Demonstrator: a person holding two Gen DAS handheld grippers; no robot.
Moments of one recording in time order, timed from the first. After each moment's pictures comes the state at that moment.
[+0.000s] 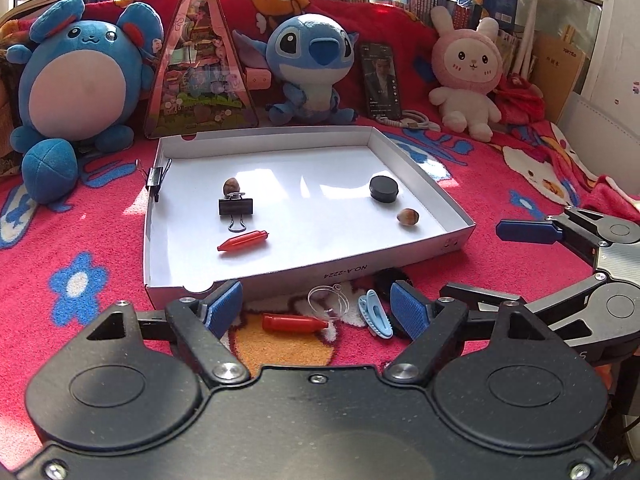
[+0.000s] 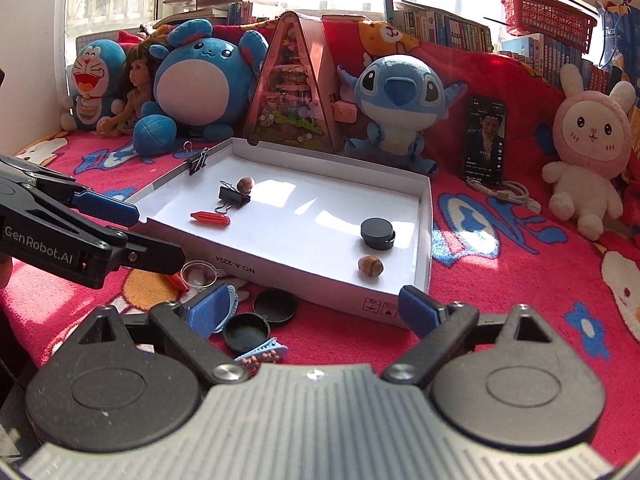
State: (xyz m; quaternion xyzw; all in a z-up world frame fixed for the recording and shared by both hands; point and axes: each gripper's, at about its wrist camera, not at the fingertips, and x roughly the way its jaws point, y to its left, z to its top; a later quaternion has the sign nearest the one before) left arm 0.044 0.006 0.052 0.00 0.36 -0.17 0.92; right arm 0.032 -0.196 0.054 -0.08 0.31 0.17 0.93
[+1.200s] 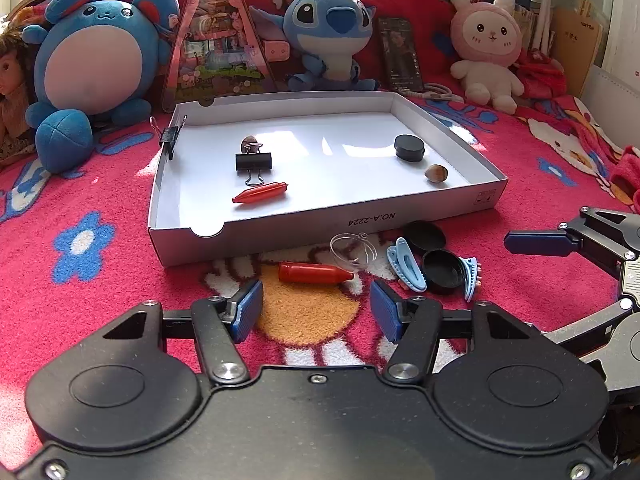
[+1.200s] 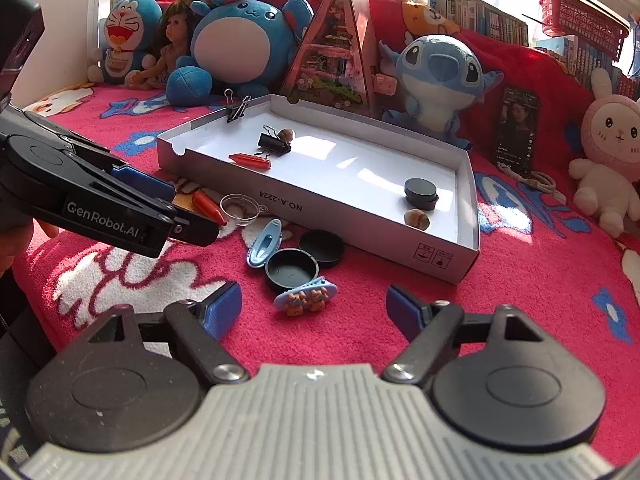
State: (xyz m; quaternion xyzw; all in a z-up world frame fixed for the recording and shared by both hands) left arm 0.034 0.001 0.012 0.02 0.36 -0.13 0.92; right arm 0.008 -0.173 0.017 -0.13 0.32 0.19 0.92
